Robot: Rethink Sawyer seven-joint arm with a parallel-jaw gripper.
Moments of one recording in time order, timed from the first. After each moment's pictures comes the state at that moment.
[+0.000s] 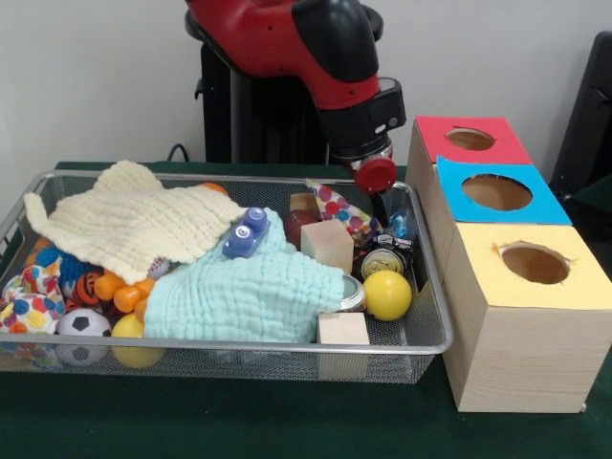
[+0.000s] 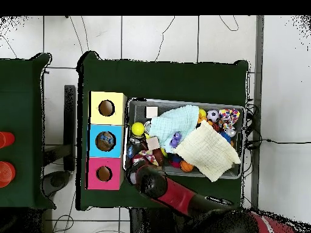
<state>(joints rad) -0.60 -0.42 0.37 2.26 0.17 -0.17 2.54</state>
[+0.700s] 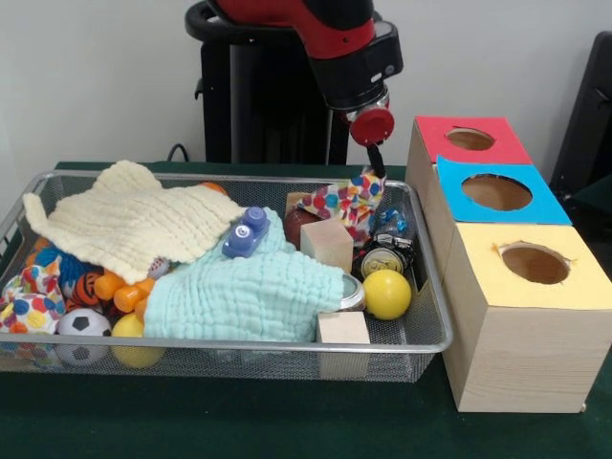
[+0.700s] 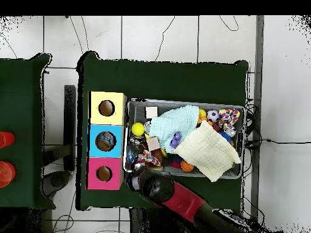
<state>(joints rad) -0.58 -0.65 0.35 2.34 0.26 0.09 2.54</state>
